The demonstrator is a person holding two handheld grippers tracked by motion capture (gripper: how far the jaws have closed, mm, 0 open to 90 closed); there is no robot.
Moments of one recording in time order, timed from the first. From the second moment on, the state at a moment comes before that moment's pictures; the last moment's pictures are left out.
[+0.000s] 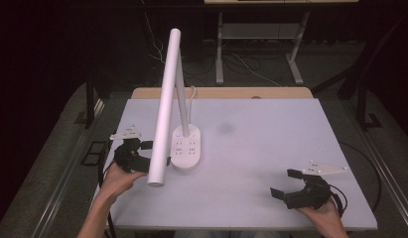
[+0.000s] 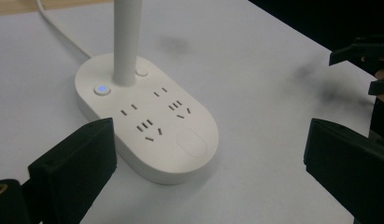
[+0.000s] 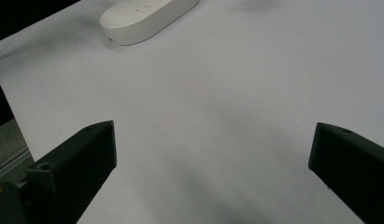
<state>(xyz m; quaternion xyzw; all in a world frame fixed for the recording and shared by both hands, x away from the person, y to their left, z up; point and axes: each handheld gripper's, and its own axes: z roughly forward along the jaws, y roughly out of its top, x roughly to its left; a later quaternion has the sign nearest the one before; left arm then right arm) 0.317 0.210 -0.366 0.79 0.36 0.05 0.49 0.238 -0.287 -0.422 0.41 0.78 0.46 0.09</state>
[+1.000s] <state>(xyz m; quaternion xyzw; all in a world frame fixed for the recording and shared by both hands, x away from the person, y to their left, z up) 0.373 0.211 -0.353 0.80 0.39 0.06 0.46 0.238 -0.290 -0.421 0.41 0.78 0.47 0.09</state>
